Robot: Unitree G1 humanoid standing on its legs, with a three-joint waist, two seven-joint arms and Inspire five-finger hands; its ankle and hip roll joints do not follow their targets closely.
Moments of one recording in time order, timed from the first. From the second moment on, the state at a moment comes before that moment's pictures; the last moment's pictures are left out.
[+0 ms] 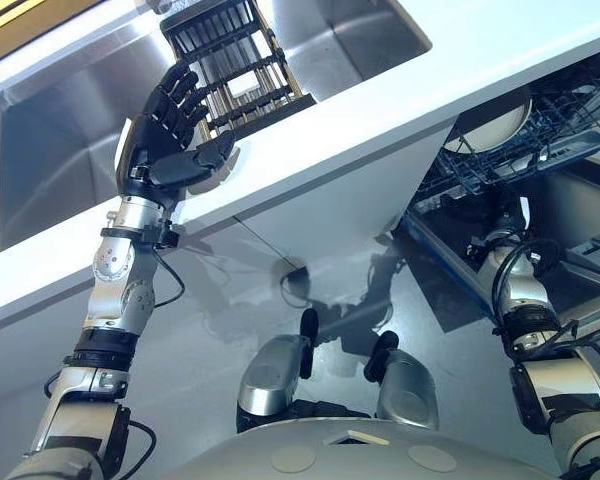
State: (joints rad) left arm -0.23 0.53 -0.03 0.17 -0.71 -0.36 -0.17; right arm -0.43 -0.54 0.09 0.78 0.42 -0.02 -0.25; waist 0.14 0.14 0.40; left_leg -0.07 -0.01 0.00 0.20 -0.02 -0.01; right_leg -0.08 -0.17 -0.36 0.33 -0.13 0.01
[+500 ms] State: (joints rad) left arm -0.20 0.54 0.09 0.10 -0.67 -0.33 -0.08; right arm -0.18 -0.52 -0.03 0.54 0.35 0.01 -0.09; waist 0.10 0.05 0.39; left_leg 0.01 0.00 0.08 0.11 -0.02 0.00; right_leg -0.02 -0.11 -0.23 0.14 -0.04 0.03
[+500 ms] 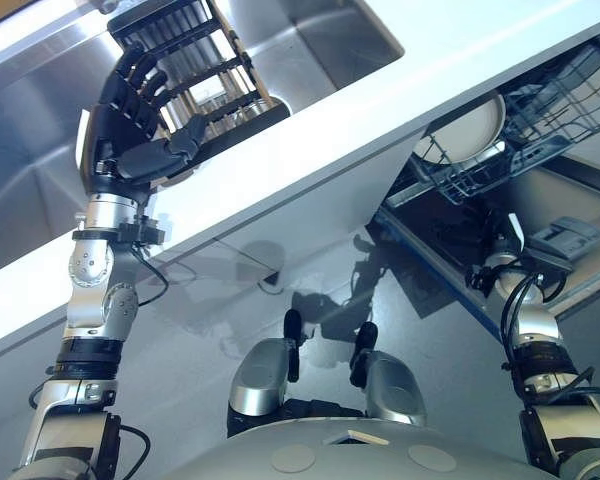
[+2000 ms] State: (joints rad) left arm -0.17 0.52 0.02 0.25 -0.67 -0.29 -0.07; right arm -0.21 -0.46 -0.06 0.65 0.59 -0.10 -0.15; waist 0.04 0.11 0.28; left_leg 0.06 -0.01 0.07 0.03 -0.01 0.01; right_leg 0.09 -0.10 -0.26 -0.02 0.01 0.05
